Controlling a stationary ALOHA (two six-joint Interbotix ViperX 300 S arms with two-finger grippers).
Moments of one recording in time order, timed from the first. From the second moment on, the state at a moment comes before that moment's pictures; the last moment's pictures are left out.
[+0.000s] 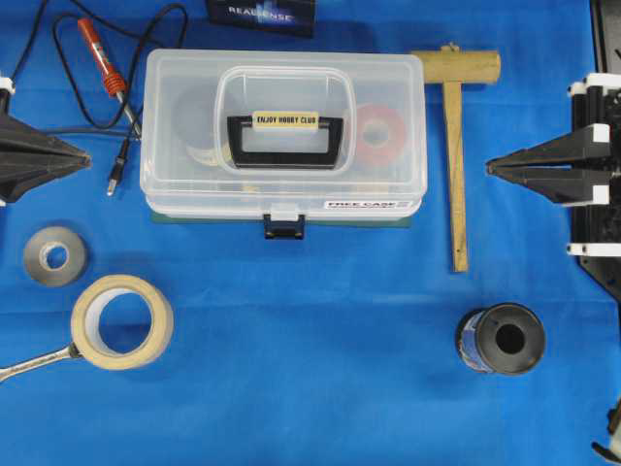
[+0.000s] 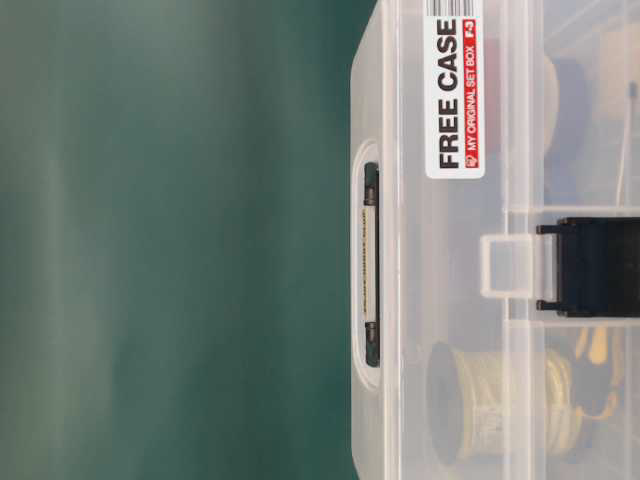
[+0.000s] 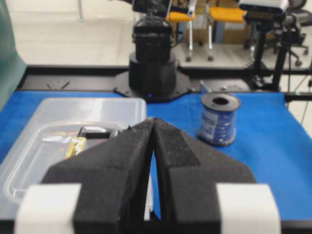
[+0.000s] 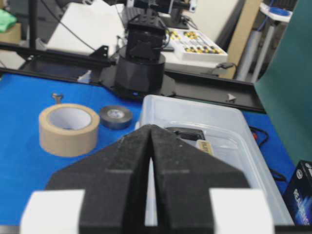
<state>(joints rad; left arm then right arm) 0.00 -0.97 1.18 0.00 -0.29 0.00 0.00 -0.97 1.19 0.00 -0.29 0.00</state>
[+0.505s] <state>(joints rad) 0.19 -0.96 1.18 -0.03 0.06 0.06 -0.19 -0.93 1.15 0.02 0.04 0.03</state>
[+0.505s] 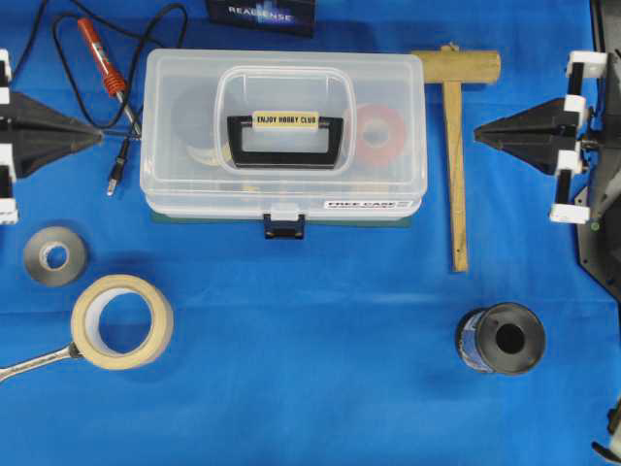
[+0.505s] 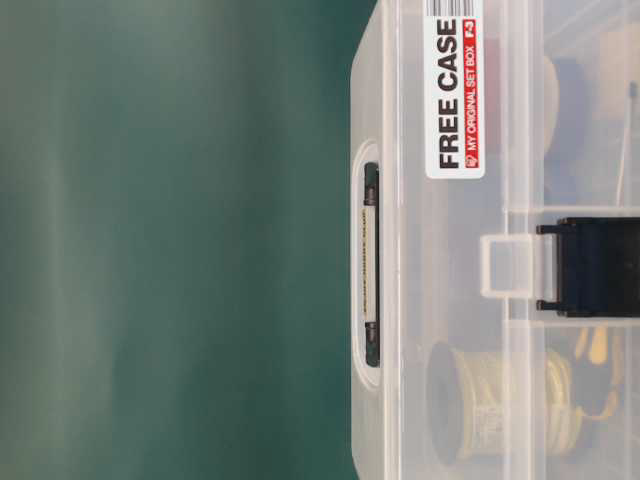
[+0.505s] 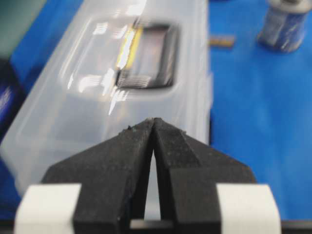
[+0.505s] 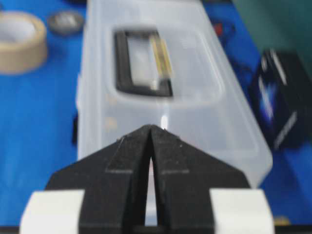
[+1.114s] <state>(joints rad) 0.28 -0.64 1.21 -0.03 0.04 0.06 -0.33 -0.60 1.14 0.02 0.12 0.04</state>
